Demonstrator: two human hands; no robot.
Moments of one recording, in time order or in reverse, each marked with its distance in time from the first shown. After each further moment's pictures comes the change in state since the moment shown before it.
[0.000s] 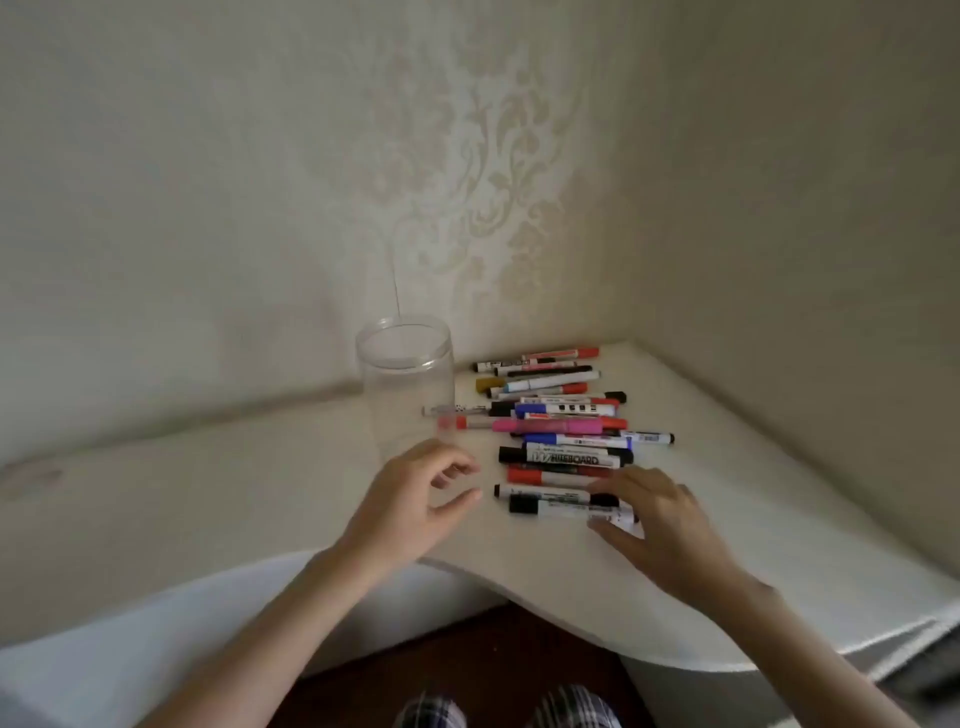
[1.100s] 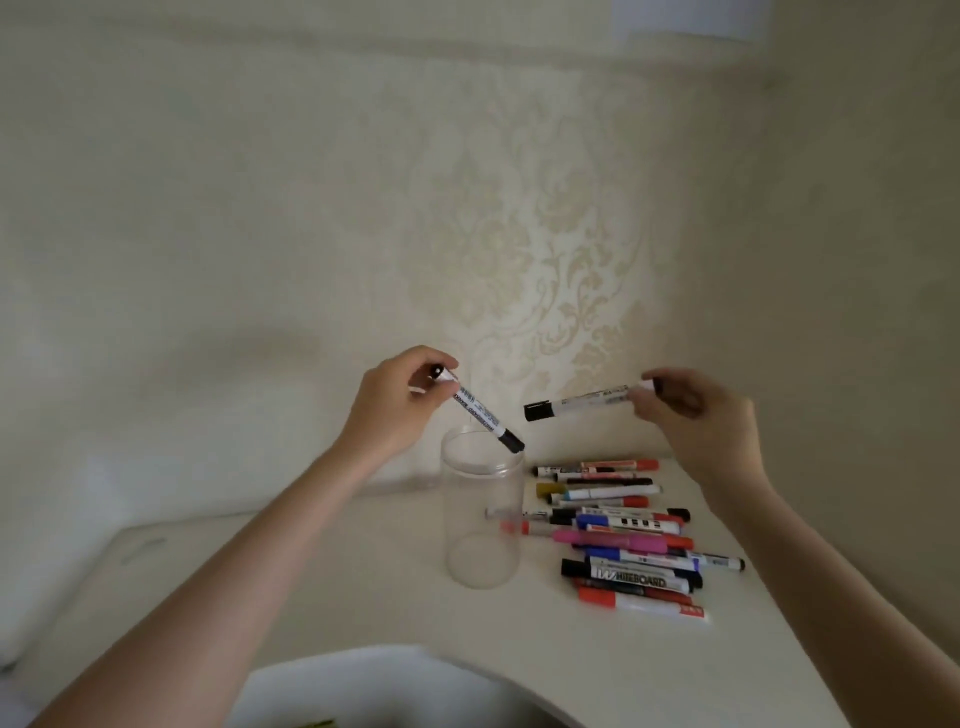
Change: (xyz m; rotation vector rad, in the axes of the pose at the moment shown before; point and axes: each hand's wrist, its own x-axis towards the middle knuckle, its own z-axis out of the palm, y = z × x) left_hand 0.100 0.025 -0.155 -0.025 0.350 -0.180; right_hand 0.124 -0.087 -0.133 0.867 0.515 0.199
